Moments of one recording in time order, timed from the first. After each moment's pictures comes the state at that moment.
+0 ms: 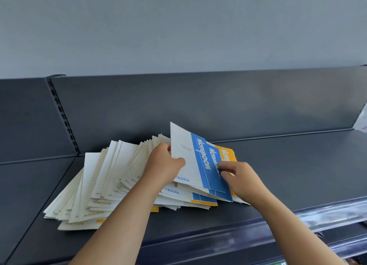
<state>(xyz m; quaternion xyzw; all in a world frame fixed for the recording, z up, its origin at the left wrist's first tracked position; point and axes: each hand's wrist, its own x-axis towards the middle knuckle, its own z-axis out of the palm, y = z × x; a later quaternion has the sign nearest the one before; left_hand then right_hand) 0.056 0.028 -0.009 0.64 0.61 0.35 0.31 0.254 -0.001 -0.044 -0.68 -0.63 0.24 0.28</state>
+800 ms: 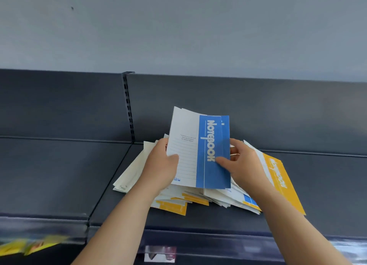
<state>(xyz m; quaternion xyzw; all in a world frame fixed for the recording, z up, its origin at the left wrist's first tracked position) -0.057 -0.022 0.003 0.55 0.60 0.48 0.33 0.132 0.005 -0.004 -0.56 -0.64 0.31 0.43</state>
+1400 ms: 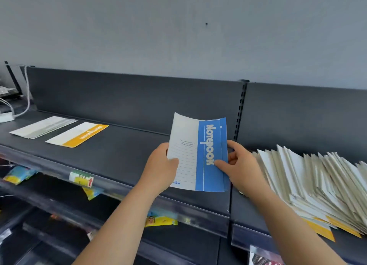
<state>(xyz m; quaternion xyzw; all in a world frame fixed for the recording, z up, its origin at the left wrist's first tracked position) -0.341 -0.117 0.011 0.49 0.70 0.47 0.21 -0.163 -0.032 -0.004 -0.46 -0.73 0.35 0.37</state>
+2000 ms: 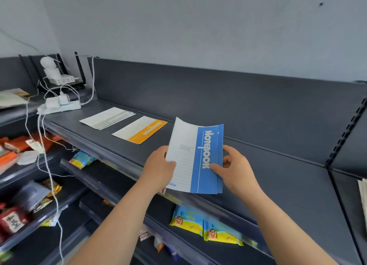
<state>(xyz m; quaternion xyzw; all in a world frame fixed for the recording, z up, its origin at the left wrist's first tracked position) -0.561 -0.149 -0.018 0.42 0.78 0.44 0.16 -0.399 -0.042 -0.031 -0.41 -0.76 0.40 0.31</state>
